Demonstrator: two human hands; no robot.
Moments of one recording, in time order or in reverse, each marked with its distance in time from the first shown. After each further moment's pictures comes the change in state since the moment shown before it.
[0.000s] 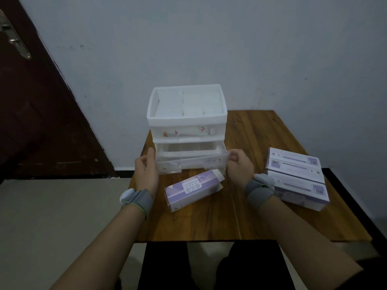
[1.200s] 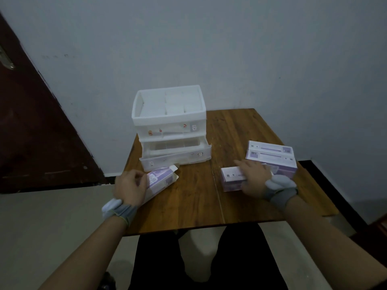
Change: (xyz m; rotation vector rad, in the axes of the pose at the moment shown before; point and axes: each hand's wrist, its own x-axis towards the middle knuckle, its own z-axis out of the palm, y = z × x) left_hand -0.023 -0.030 -0.036 0.798 0.018 0.468; right_hand -0.027 0.034 -0.100 -1.114 -0.333 -0.087
